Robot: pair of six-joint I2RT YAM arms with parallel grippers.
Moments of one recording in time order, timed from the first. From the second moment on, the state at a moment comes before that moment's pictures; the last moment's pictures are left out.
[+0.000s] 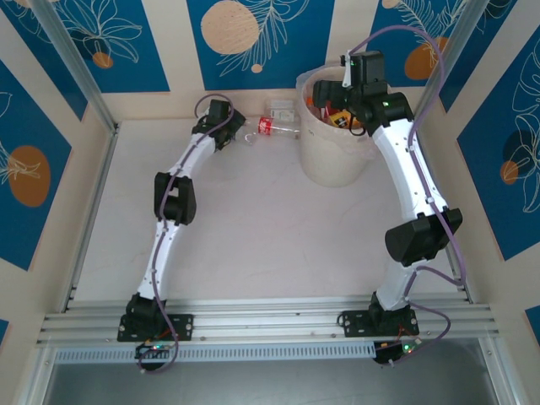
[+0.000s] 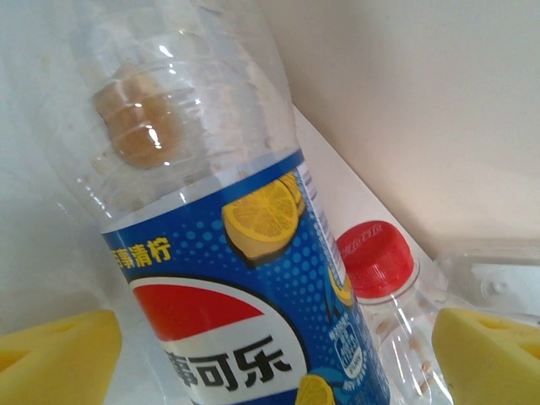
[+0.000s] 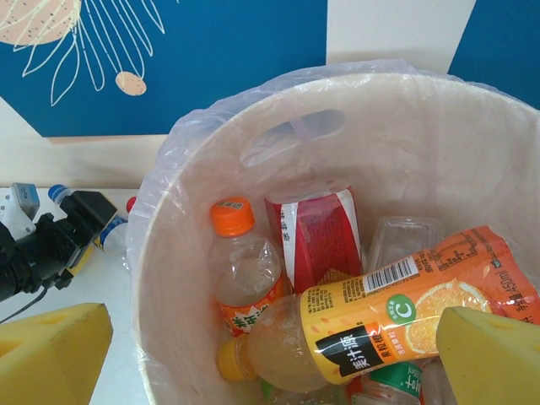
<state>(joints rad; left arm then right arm) -0.26 2.76 2.59 -0.53 -0.05 -1.03 0.26 1.80 2.12 -0.86 0.10 0.17</state>
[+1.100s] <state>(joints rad) -0.28 2.53 2.23 -0.63 -0.17 -0.94 0.30 1.71 2.01 -0.79 0.16 0.14</state>
